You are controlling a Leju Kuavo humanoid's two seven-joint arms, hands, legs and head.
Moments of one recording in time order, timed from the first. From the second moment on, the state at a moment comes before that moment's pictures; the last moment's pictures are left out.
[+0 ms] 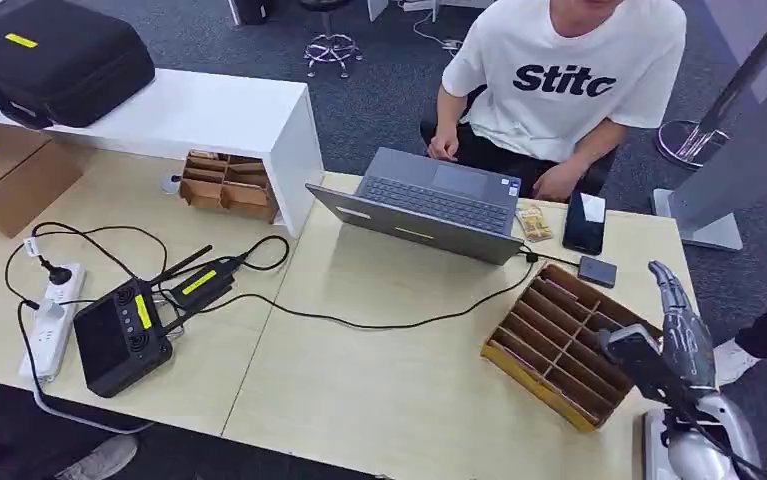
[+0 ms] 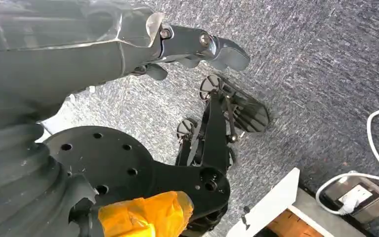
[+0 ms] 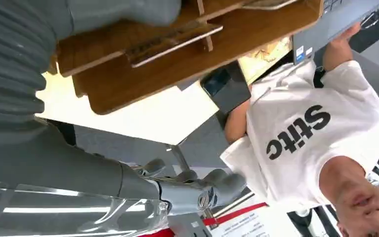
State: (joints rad) left arm -0.02 -0.12 0.60 -0.22 0.10 -0.01 0.03; right arm -0.23 -0.35 0.31 -1.23 0.45 -0.24 -0.23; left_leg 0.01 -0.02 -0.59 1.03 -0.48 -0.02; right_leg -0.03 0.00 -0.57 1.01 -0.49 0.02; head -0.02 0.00
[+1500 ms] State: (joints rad) left arm -0.02 -0.12 0.60 -0.22 0.12 -0.01 0.03; right arm -0.21 -0.33 0.25 -1.25 0.42 -0.25 -0.26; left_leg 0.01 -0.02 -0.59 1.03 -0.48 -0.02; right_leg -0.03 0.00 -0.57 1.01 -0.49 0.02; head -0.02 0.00
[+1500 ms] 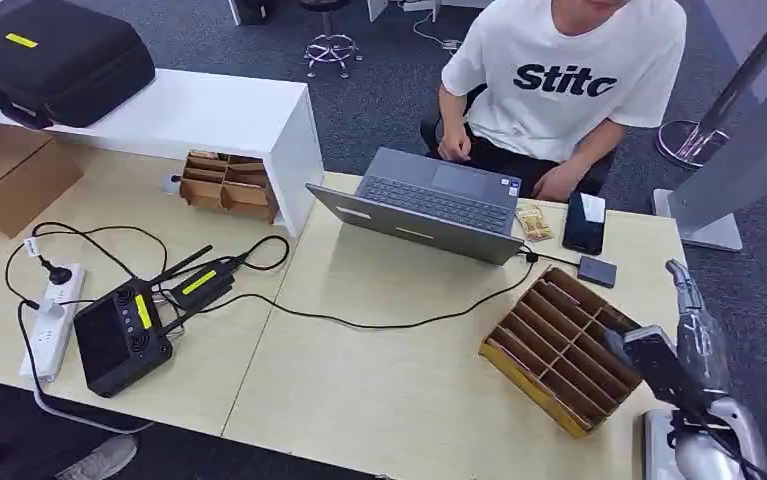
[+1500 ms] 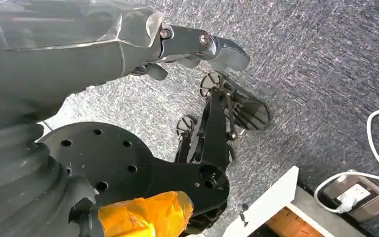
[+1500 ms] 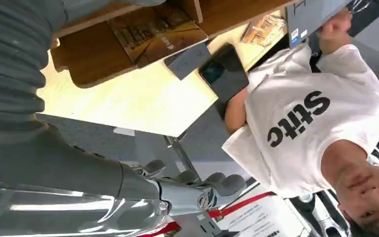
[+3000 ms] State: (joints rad) left arm -0.01 -0.12 0.60 -0.22 0.13 -0.01 0.03; right arm -0.18 -0.32 0.25 -1.44 0.45 -0.31 -0.26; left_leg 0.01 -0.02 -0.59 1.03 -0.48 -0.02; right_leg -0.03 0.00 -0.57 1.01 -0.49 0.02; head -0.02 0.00
